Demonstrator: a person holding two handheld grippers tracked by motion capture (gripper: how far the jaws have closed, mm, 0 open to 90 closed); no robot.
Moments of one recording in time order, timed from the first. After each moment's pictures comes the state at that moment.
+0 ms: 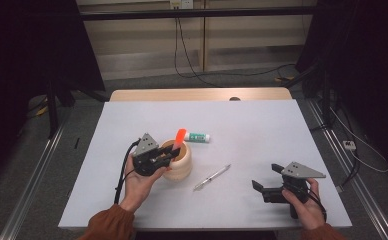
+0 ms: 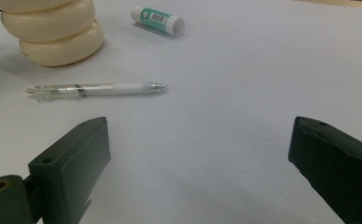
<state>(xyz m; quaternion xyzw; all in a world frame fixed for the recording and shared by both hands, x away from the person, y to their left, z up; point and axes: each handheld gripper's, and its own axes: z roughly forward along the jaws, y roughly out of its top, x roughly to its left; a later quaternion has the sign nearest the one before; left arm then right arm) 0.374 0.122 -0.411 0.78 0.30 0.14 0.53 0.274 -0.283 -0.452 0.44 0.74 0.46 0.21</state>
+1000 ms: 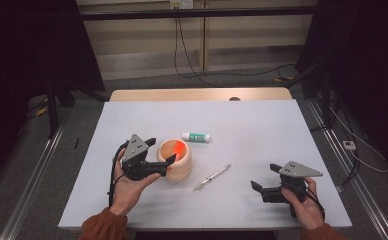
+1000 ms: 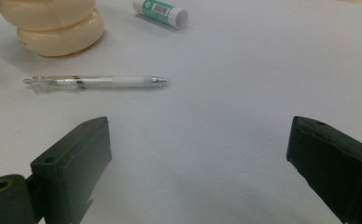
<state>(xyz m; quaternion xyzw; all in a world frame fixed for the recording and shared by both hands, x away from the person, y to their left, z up) 0.350 0.147 -0.390 0.77 0.32 0.20 0.52 0.277 -0.281 -0.452 0.43 0.75 0.45 0.21</state>
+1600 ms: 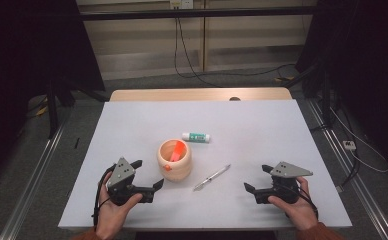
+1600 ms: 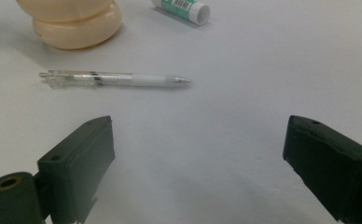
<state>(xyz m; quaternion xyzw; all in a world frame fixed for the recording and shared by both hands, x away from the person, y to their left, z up) 0.305 0.179 -0.417 0.79 0.32 0.18 0.49 0.280 -0.263 -0.453 0.41 0.77 0.45 0.20</state>
